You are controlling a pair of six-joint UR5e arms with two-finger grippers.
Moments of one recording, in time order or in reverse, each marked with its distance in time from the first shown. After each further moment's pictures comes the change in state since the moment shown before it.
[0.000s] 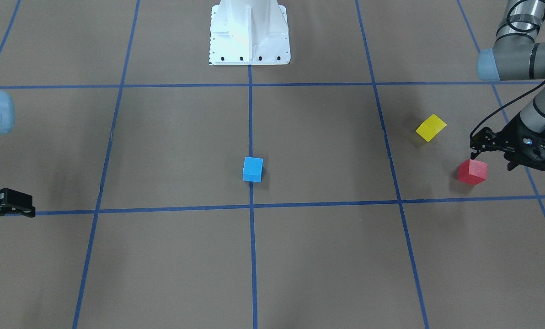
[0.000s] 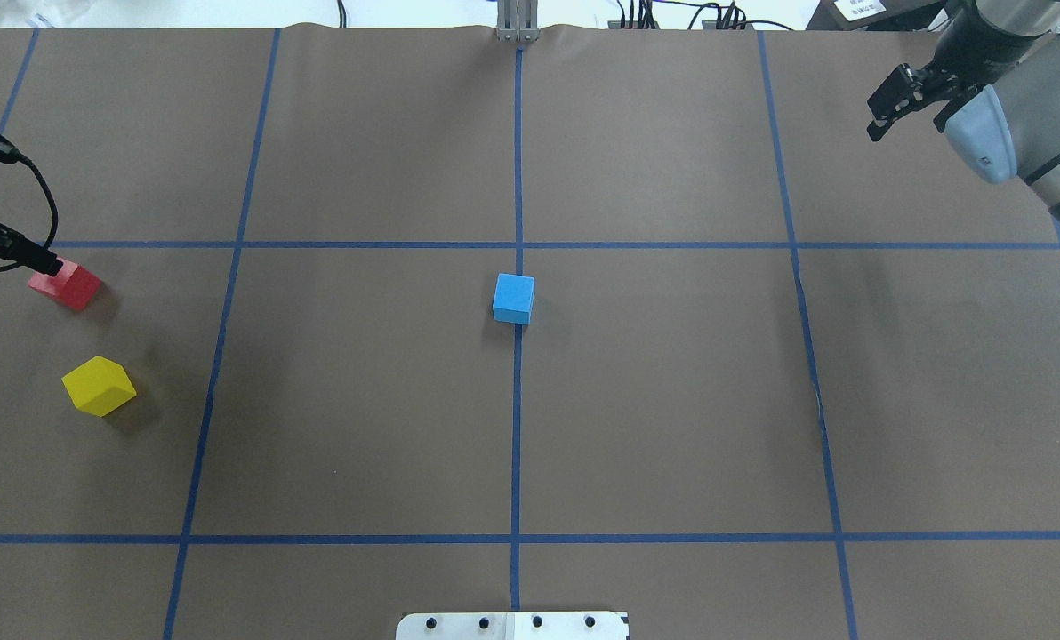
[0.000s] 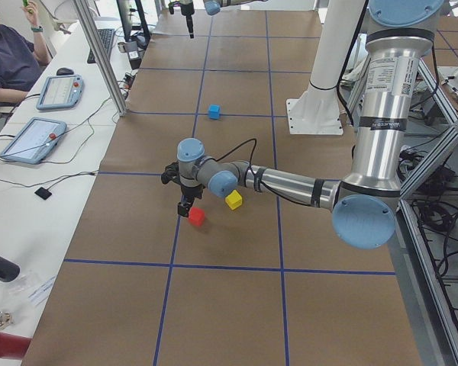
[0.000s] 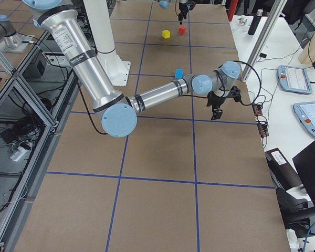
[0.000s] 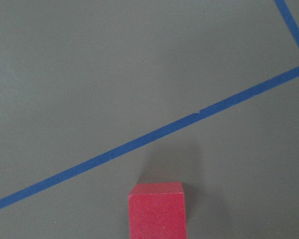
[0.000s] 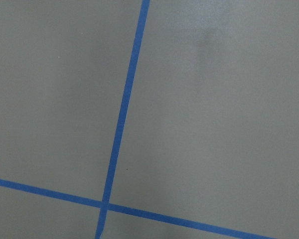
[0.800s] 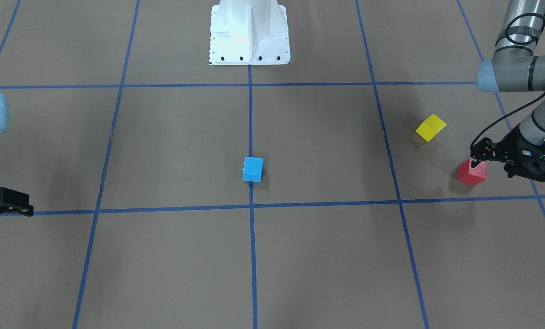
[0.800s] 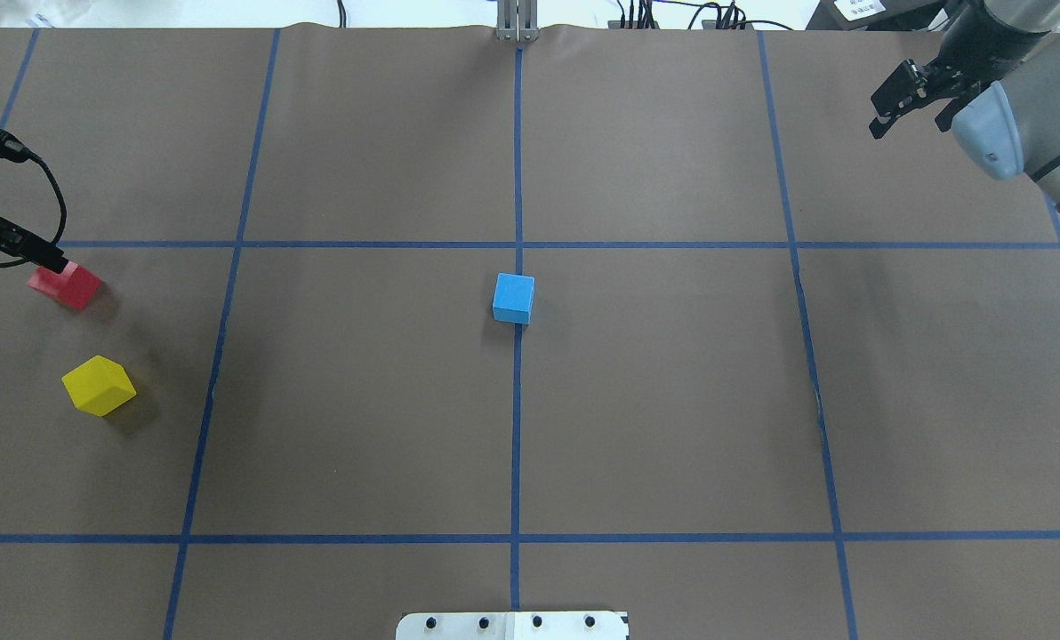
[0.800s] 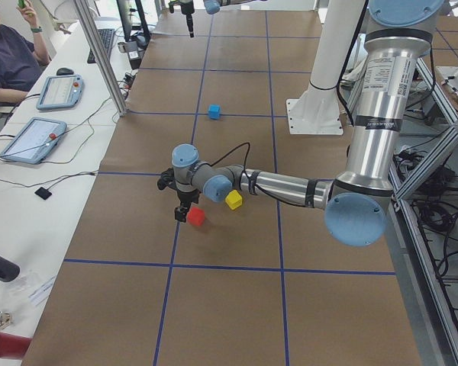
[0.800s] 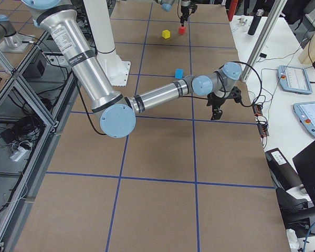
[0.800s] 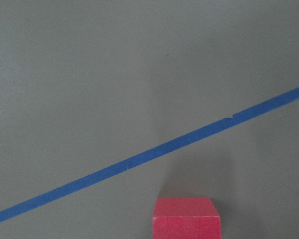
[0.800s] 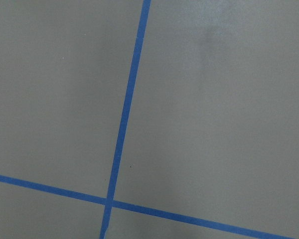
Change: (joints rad) left arm 0.001 -0.033 0.075 -0.008 0.000 -0.016; right arm 0.009 -0.003 0.000 0.003 0.022 0.000
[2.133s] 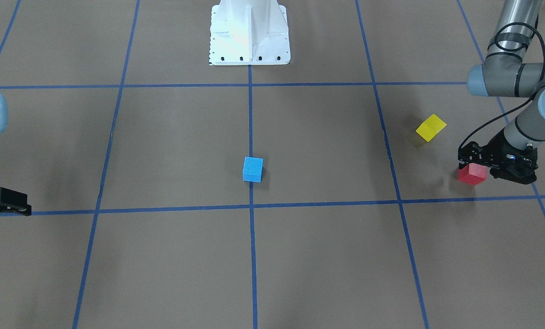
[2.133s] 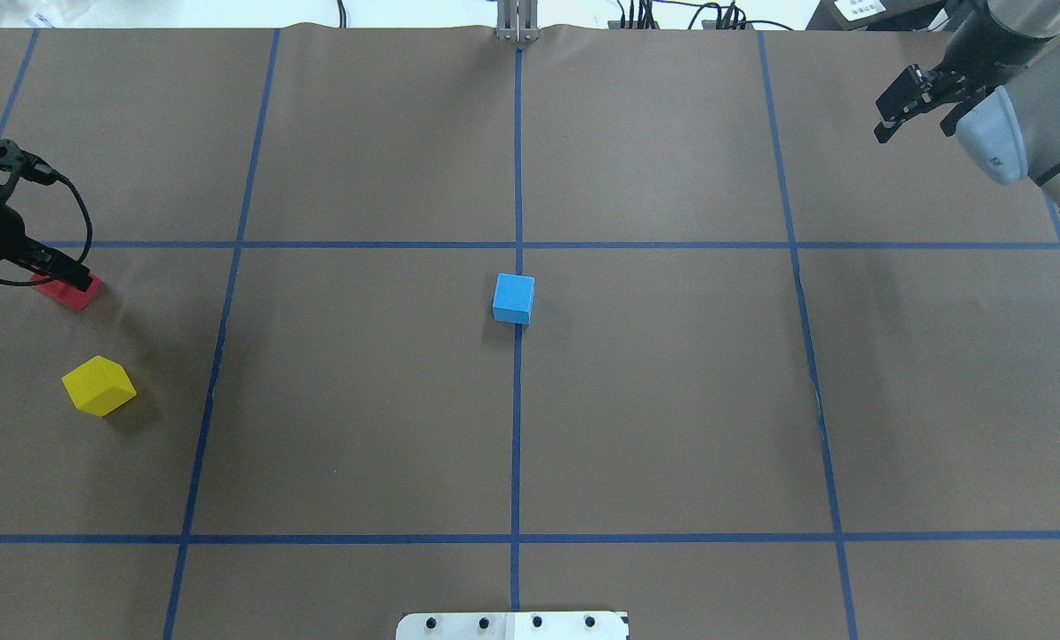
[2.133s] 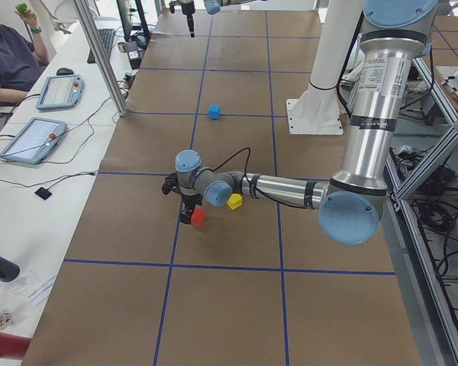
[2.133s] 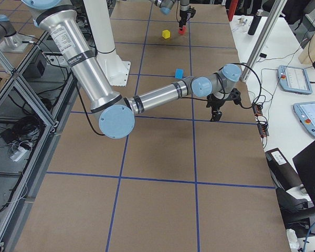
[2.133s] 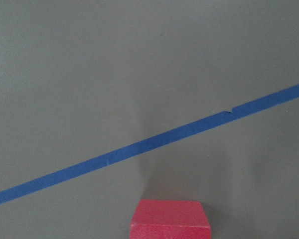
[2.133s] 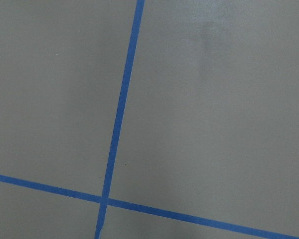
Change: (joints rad) left arm 0.057 -0.011 0.064 -0.078 0.001 -0.079; right arm 0.001 -0.010 0.000 0.000 -0.002 -0.002
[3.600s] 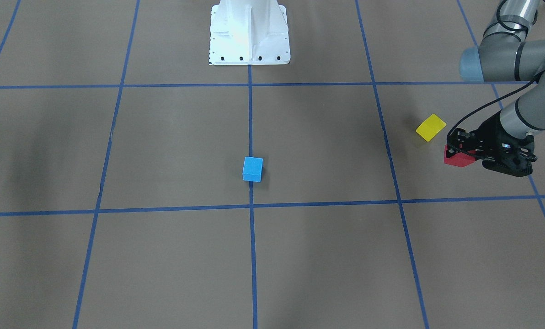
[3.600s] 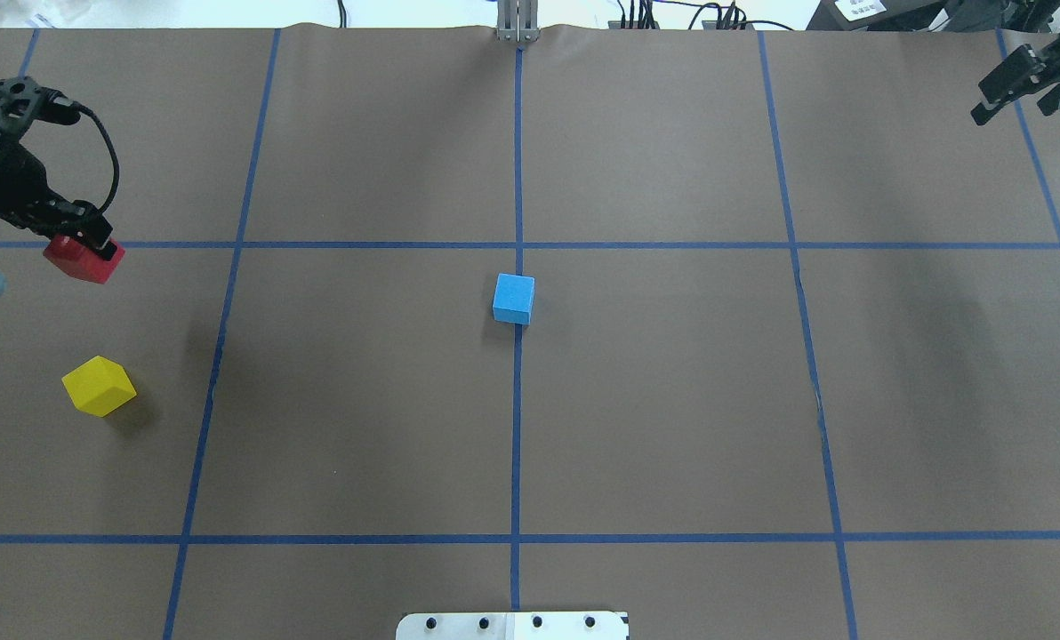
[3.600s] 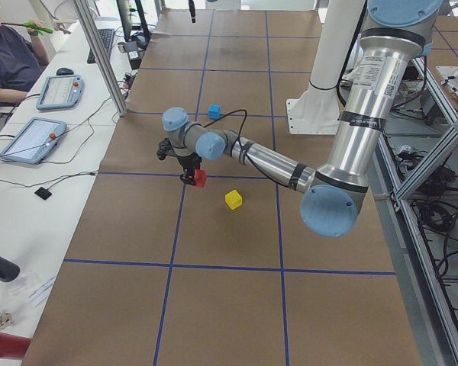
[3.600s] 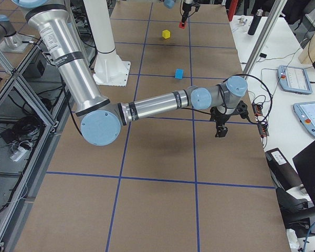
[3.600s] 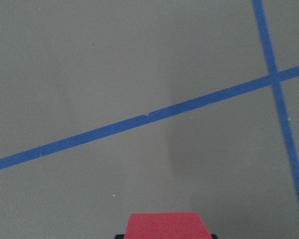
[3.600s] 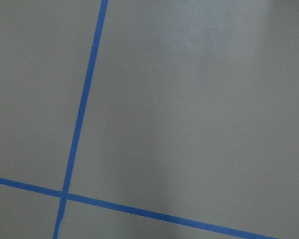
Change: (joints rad) left arm -0.049 -0.170 -0.249 0.529 -0.166 -0.014; right arm 0.165 -0.093 -0.010 -0.018 0.005 -0.236
